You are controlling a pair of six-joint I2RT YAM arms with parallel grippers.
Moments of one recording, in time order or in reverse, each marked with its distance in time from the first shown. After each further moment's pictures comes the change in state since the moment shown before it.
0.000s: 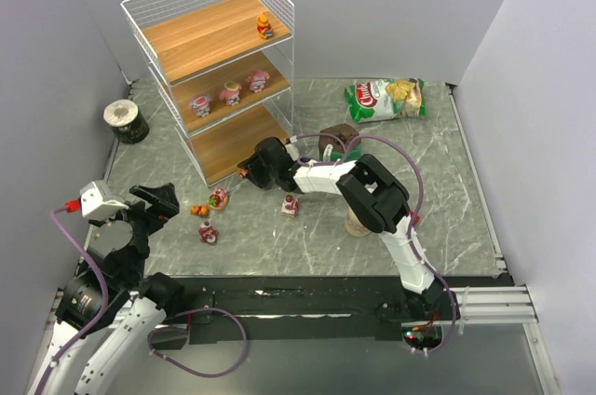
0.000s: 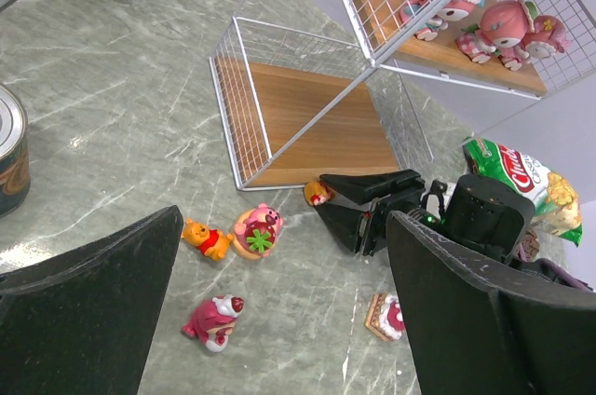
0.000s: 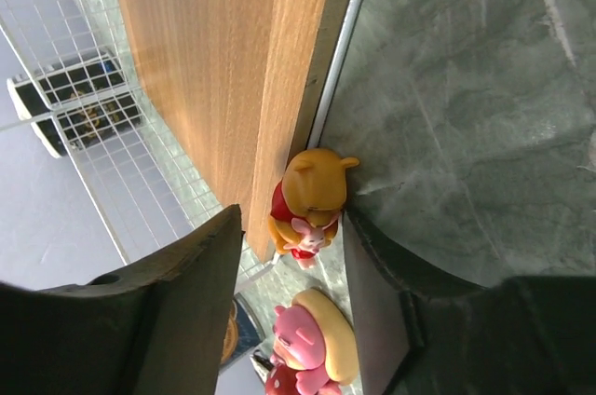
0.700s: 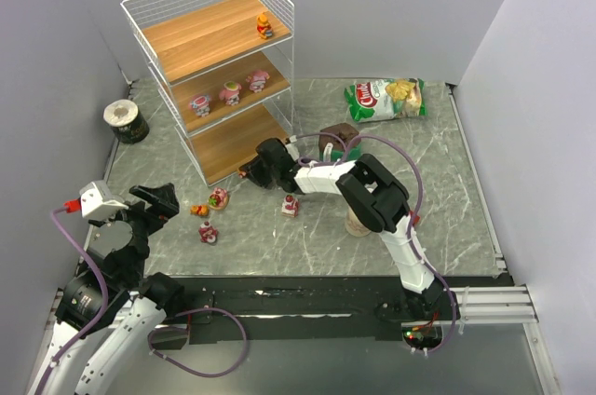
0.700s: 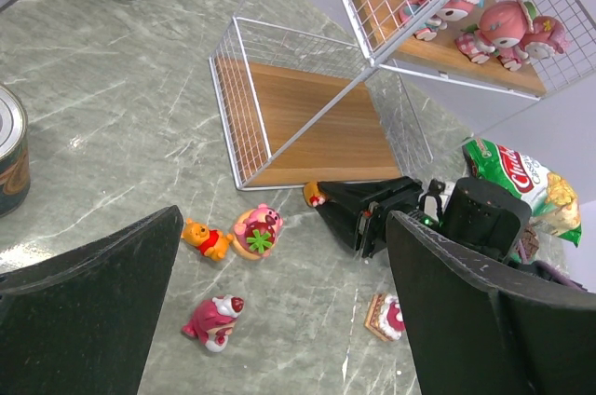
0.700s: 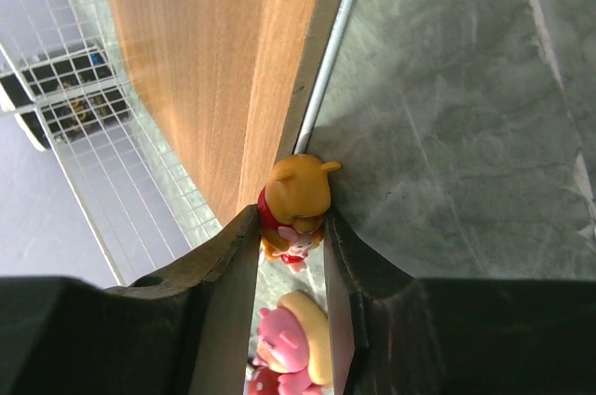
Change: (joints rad) left arm 0.000 -0.002 0.000 0.000 0.000 0.000; right arm -0.006 0.009 -0.005 0.011 -0.014 -0.042
